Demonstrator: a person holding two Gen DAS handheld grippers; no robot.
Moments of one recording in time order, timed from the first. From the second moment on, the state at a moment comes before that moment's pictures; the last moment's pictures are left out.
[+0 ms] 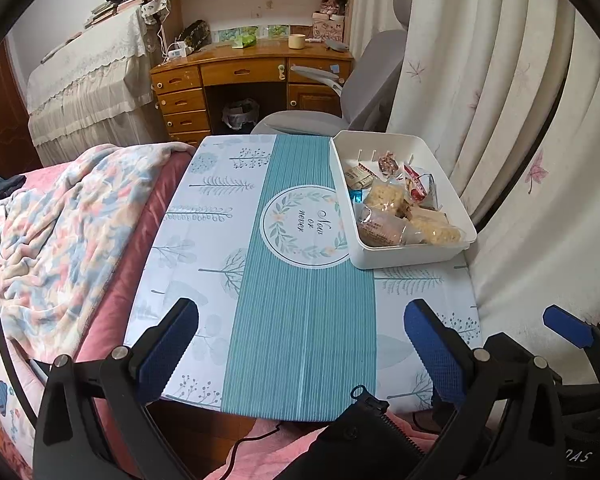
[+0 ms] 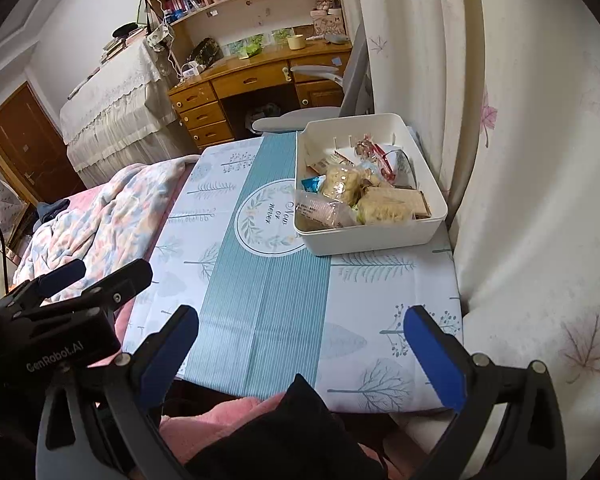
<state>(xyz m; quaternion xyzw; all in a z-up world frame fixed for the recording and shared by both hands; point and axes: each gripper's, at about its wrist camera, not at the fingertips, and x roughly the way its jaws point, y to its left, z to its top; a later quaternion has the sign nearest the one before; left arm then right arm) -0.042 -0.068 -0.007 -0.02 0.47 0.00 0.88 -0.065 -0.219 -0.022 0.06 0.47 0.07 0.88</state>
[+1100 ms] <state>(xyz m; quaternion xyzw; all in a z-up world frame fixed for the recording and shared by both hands) -0.029 -0.078 -0.002 -0.02 0.46 0.02 0.89 -0.052 -0.223 -0.022 0.06 0.49 0.07 0.87</state>
